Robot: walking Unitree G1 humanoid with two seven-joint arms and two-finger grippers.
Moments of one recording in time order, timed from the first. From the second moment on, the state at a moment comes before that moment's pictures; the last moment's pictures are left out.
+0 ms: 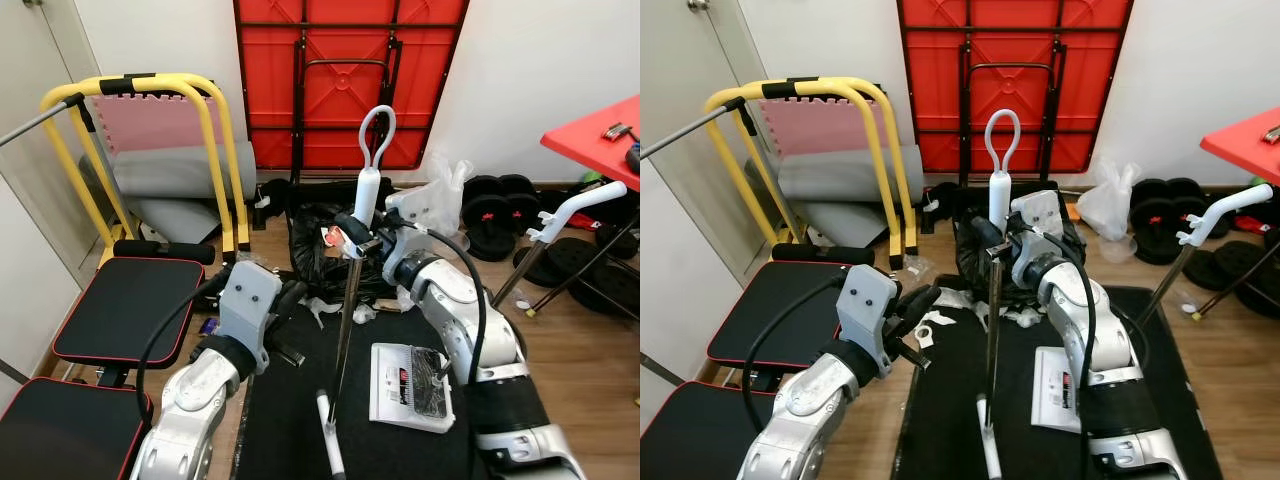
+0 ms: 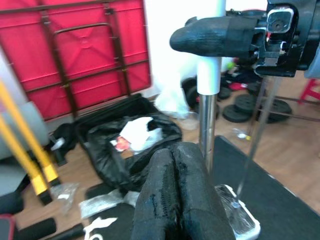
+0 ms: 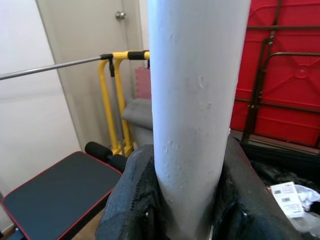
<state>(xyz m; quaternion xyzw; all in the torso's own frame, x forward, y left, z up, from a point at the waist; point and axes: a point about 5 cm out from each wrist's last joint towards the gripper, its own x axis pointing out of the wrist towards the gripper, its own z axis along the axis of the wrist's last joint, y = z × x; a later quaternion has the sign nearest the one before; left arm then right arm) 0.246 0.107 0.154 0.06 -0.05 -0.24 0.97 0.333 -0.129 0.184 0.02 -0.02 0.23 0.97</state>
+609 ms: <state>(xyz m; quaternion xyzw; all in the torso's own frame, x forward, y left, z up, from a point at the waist) 0.244 0.112 0.151 0.05 -0.05 -0.21 0.98 0.334 -0.126 0.183 0.05 -0.02 0.22 0.97</state>
